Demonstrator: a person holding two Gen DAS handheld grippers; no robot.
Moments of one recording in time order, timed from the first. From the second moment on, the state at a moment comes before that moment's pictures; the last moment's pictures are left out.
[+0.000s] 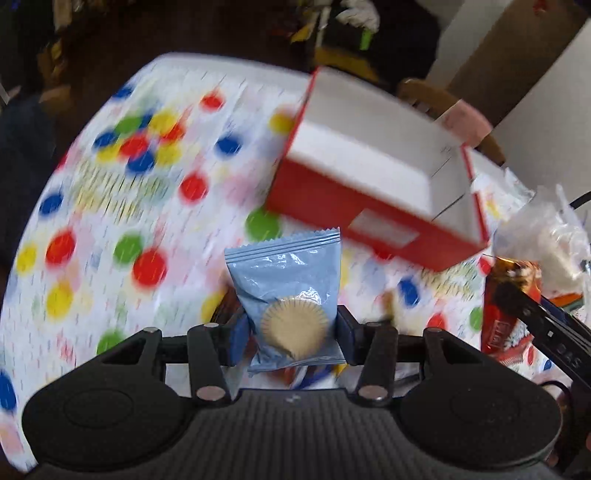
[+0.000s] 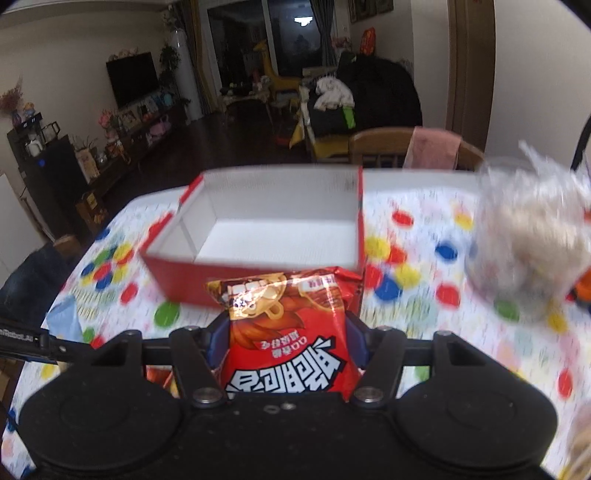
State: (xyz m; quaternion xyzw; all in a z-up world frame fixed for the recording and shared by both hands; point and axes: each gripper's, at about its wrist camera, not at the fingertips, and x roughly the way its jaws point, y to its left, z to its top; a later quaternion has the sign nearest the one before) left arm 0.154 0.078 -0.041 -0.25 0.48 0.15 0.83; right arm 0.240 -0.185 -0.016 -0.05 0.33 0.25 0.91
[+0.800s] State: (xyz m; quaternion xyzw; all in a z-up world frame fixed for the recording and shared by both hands) left arm 0.366 0.096 -0.054 -0.17 0.53 0.16 0.82; right arm 0.423 -0.099 -0.035 -0.11 0.38 0.28 0.88
